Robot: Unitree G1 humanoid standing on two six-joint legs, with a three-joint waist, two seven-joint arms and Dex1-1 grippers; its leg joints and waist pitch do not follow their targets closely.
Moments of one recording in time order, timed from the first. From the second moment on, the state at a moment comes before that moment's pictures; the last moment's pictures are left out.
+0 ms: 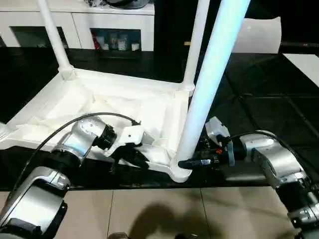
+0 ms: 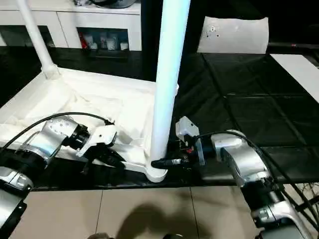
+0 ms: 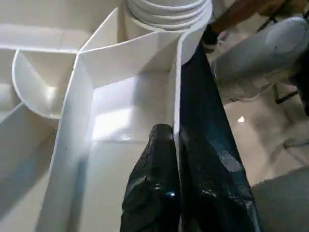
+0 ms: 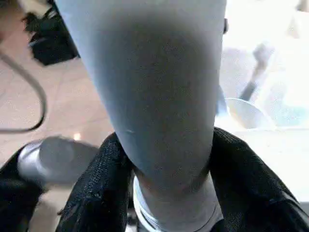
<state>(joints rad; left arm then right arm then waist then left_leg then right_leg) -0.74 0.45 -0.40 0.77 0.04 -0.05 -1.50 -0.43 -0.47 0.25 0.28 0.32 0.28 1.32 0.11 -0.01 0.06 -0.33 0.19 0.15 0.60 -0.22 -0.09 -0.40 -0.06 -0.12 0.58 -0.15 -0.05</state>
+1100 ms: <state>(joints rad) -0.74 0.28 -0.28 0.76 0.06 0.15 -1.08 -0.35 -0.13 0.02 0.26 0.22 0.26 0.55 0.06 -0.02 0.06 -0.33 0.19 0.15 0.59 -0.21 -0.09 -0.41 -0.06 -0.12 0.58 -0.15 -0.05</state>
